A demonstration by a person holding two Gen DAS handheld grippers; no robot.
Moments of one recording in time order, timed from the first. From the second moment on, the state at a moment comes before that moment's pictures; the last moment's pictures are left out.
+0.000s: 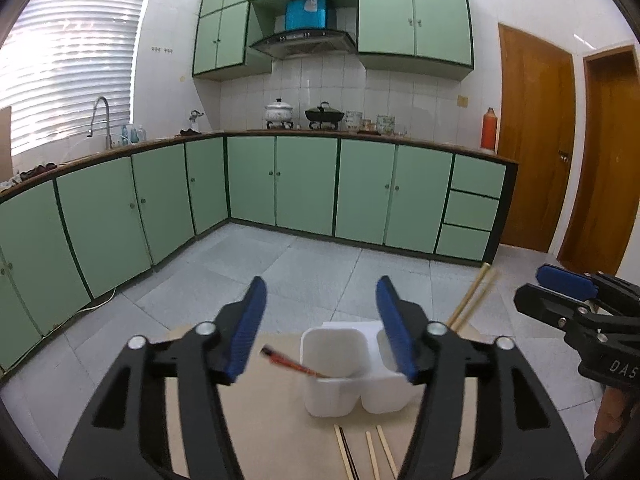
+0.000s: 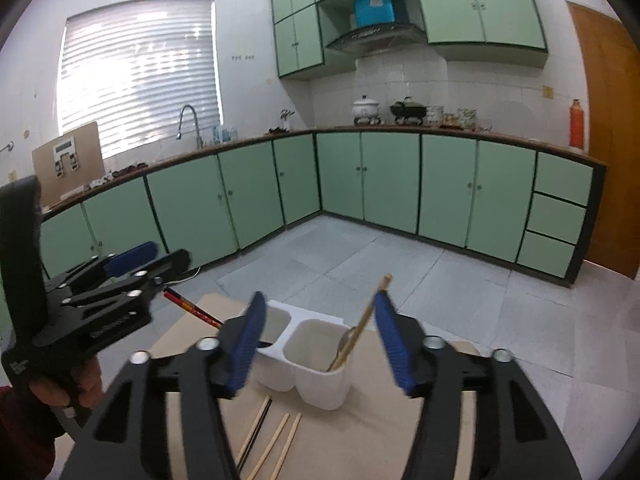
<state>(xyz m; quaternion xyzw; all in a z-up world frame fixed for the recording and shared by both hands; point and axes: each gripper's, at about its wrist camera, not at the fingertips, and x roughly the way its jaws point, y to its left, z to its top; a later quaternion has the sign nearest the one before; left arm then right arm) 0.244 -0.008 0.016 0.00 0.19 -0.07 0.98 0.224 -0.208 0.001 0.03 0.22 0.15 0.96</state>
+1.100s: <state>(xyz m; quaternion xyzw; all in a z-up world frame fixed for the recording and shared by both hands) 0.118 0.015 -0.132 0.02 0.28 -0.04 0.96 0.121 -0.203 -0.149 0.07 0.30 0.07 0.95</state>
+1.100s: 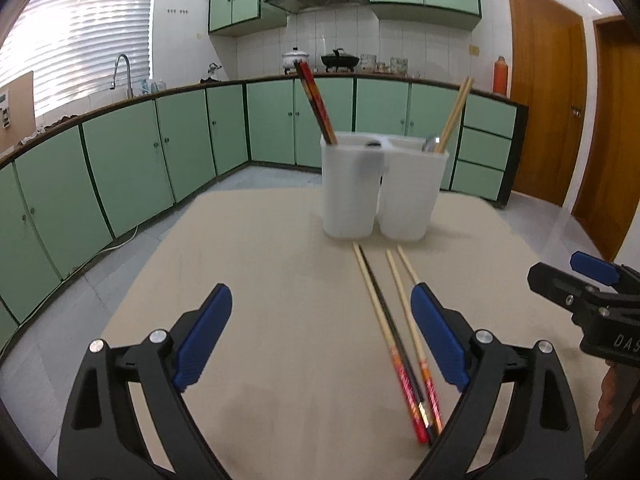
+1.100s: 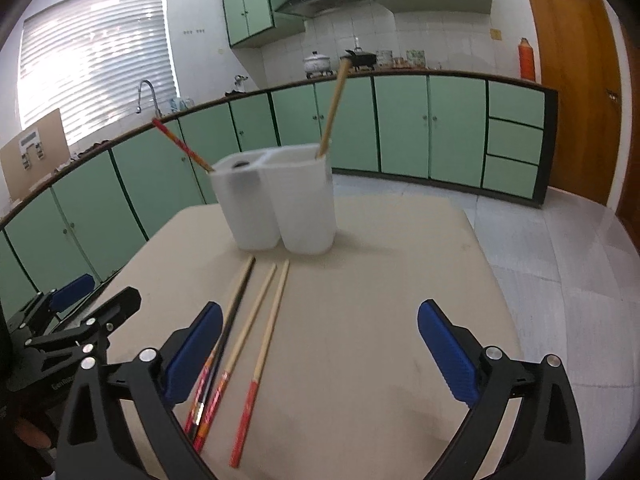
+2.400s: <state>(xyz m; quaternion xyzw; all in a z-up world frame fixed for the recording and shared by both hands) 0.077 0.031 -0.165 0.01 0.34 -0.03 0.94 0.076 -0.148 -0.207 0.02 0.39 0.12 0.91</state>
